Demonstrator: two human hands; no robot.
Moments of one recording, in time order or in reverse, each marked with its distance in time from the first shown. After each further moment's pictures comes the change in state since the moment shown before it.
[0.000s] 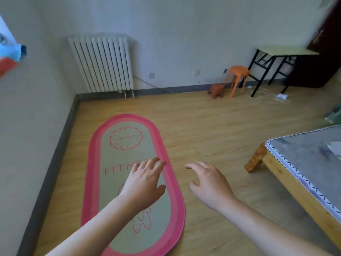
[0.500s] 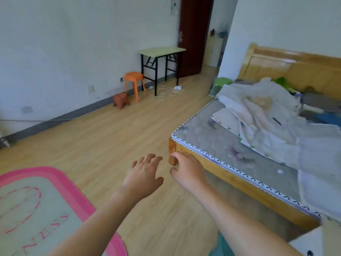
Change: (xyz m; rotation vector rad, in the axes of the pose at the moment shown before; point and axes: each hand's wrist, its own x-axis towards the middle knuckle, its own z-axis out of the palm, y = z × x) left_hand 0.201 0.314 0.049 -0.020 -0.141 0.500; right_hand -0.057 0.267 -0.114 0.051 0.327 0.650
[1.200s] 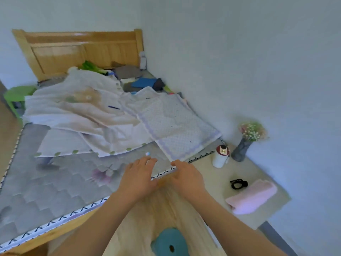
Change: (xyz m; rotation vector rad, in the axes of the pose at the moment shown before) left_hand 0.268 0.402 0.125 0.077 -0.264 1.103; right_hand -0.042 0.362 -0.128 0.083 0.416 1.094
